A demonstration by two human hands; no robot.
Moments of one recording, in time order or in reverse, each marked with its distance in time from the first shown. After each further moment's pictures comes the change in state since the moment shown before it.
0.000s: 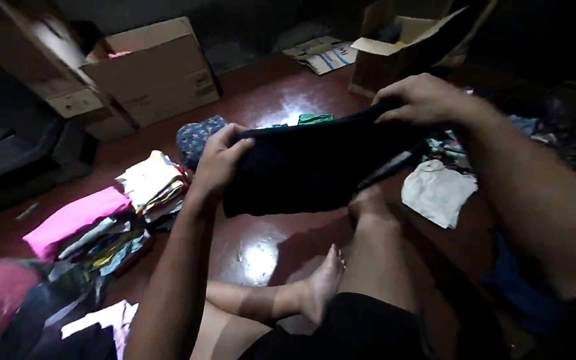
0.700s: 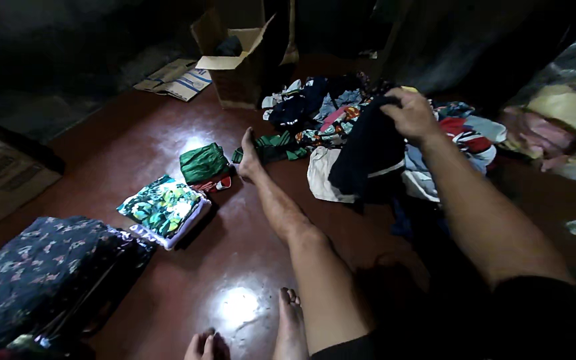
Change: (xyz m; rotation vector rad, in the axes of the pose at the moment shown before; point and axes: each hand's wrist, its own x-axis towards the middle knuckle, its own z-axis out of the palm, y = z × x) left_hand -0.150 -0.361 0.110 0.412 -0.337 -0.600; right_hand -0.204 0.217 0.019 0.209 0.774 0.698
